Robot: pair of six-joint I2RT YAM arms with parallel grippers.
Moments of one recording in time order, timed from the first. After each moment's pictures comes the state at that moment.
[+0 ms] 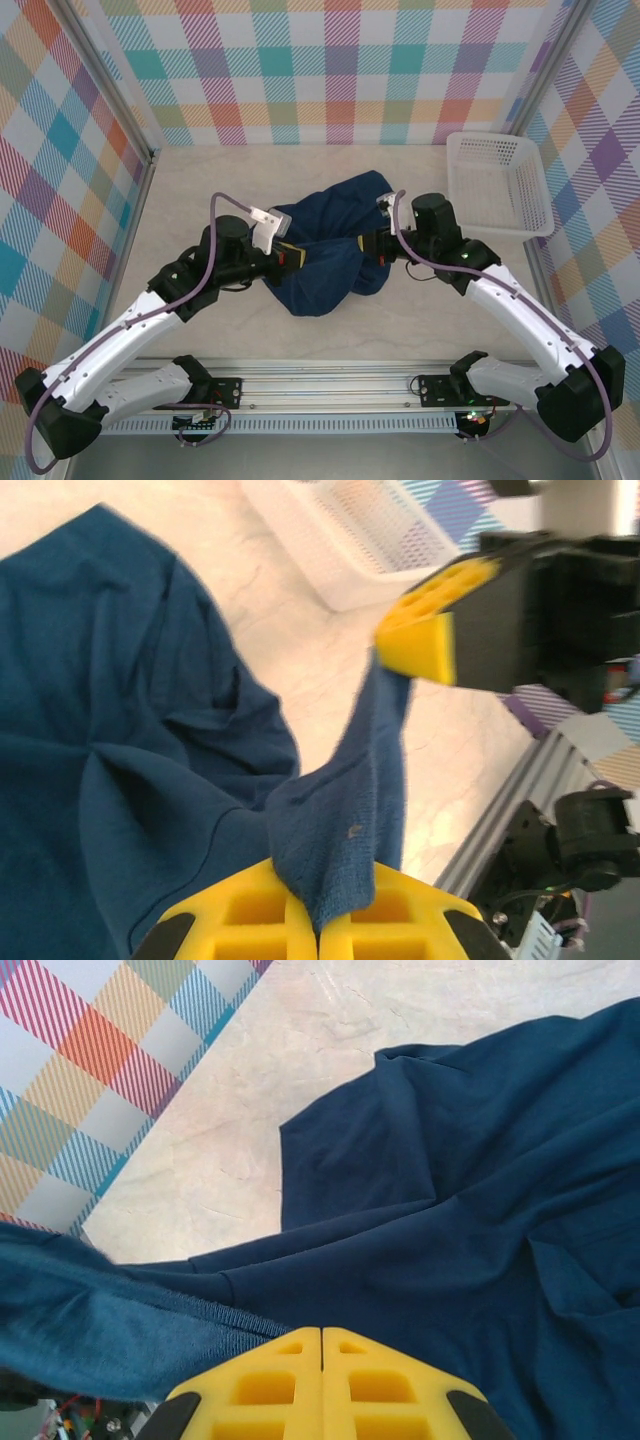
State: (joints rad) left arm -0.72 0.97 0.97 -0.50 0.23 -0.37; right arm 0.54 1.09 0.97 -0.46 -0.41 0.30
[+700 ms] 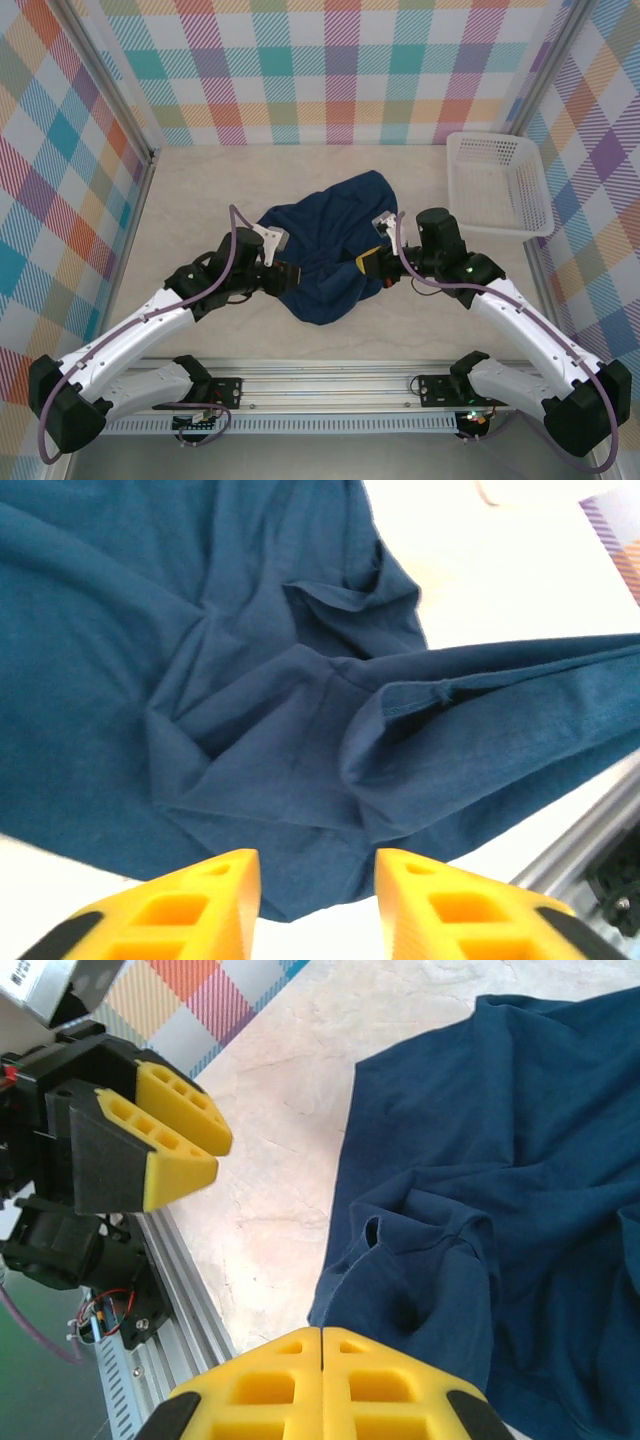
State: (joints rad) left arm -0.71 1.01 0.86 -0.57 0.13 -0.41; right arm 0.54 1.01 0.86 -0.45 -0.61 0.16
